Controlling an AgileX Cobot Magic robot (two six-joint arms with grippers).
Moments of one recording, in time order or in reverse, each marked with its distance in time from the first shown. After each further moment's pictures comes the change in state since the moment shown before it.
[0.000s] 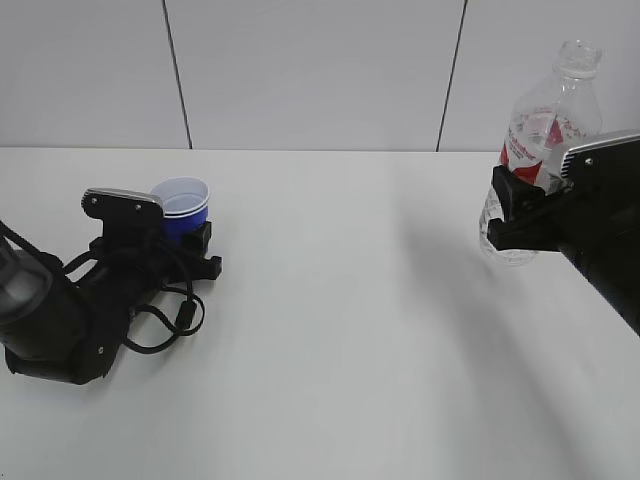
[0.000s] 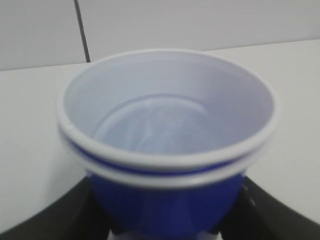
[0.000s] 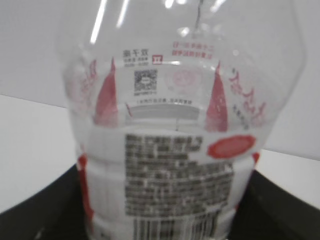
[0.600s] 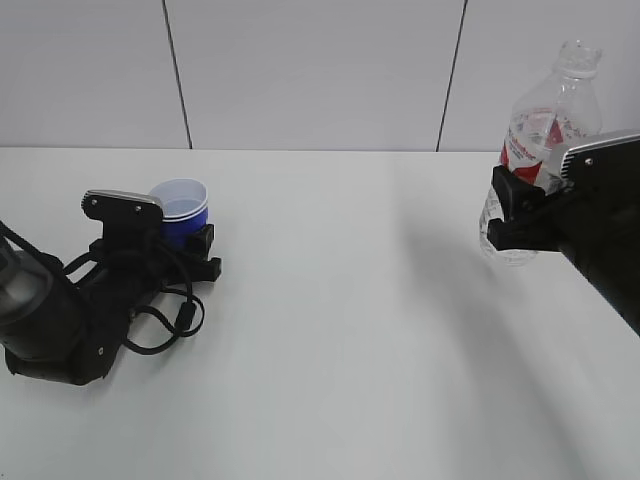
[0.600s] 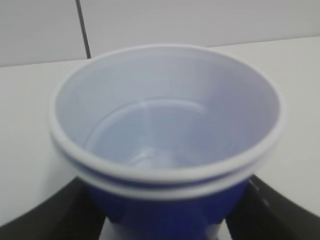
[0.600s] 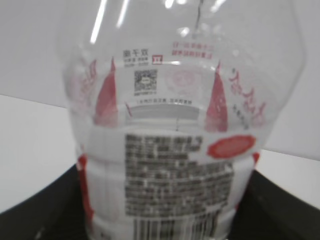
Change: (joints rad) left arm 0.000 0.000 0.000 -0.002 0.002 0.000; right arm 0.000 0.000 0.000 0.000 0.000 0.000
